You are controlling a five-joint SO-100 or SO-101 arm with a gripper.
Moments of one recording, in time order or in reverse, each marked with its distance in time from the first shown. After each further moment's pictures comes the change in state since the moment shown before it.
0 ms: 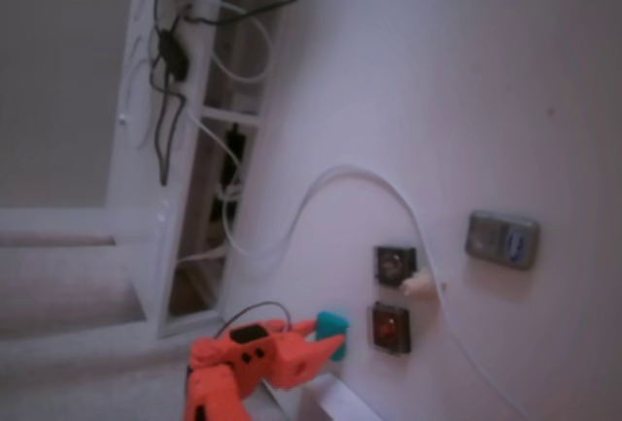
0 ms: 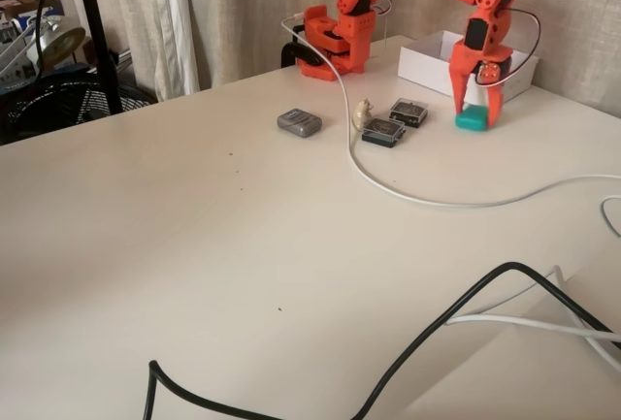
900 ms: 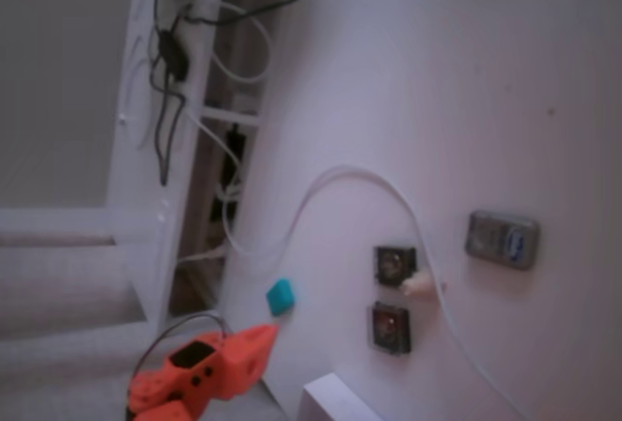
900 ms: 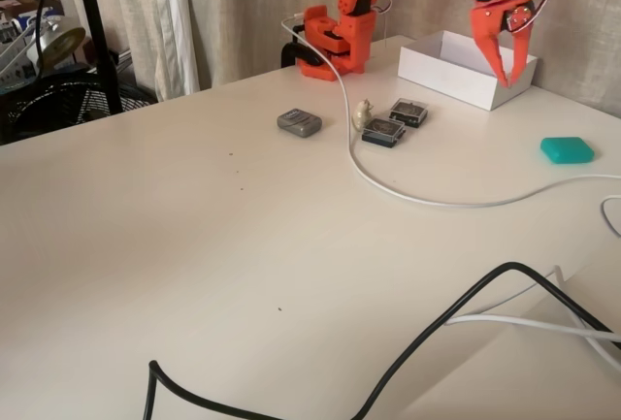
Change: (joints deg) arm -0.1 14.2 0.9 -10.3 -9.7
